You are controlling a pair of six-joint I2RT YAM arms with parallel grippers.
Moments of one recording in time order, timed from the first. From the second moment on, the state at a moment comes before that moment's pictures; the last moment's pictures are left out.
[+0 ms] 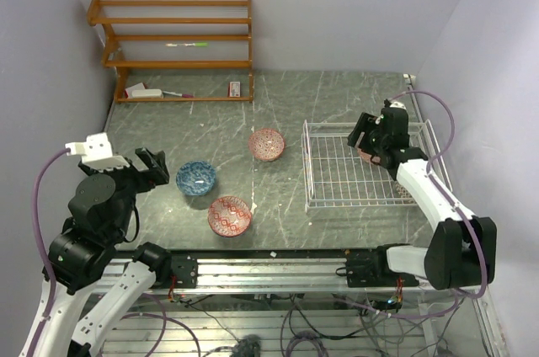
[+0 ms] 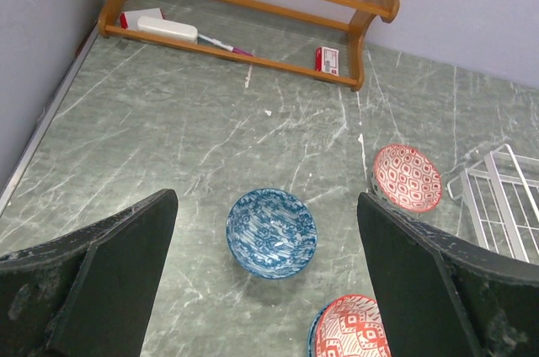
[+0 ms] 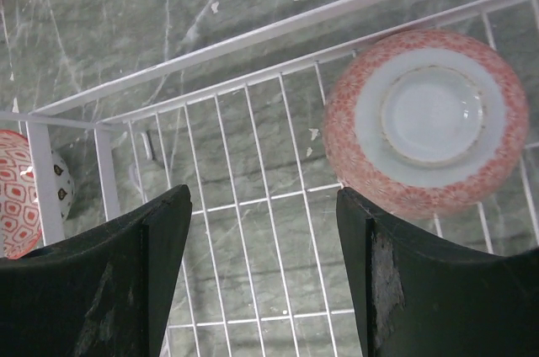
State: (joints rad) left arm -0.45 0.42 1.00 -0.75 -0.49 -0.32; right arm 0.10 1.24 0.83 -0.23 0.07 0.39
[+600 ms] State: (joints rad) left arm -0.45 0.44 0.91 -0.67 -0.47 -0.31; right arm 0.10 1.51 0.92 -0.14 0.07 0.40
